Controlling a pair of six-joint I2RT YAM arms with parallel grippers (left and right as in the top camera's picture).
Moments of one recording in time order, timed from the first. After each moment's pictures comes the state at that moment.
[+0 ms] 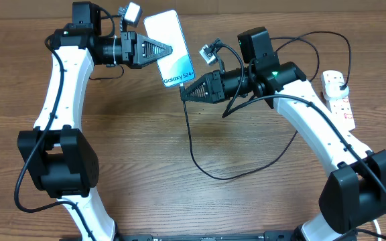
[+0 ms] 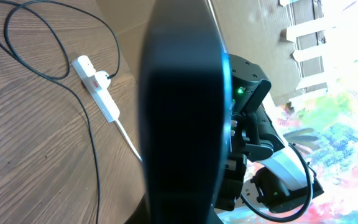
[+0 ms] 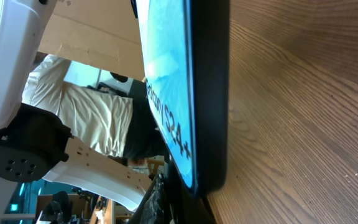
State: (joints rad) left arm 0.01 2.02 1.86 -1.01 1.54 0.00; right arm 0.38 1.77 1.47 -0.55 -1.18 0.34
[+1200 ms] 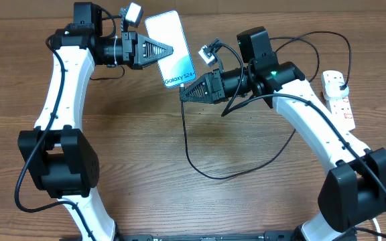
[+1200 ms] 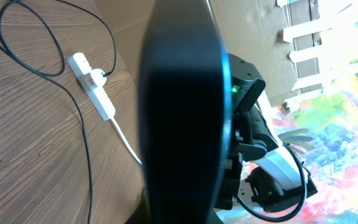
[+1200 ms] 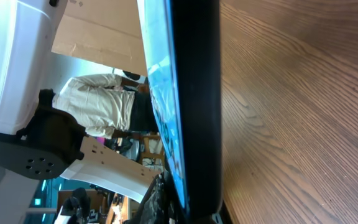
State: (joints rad) left arm 0.01 2.02 1.86 -1.02 1.55 0.00; right arm 0.38 1.78 1.47 -0.53 -1.24 0.38
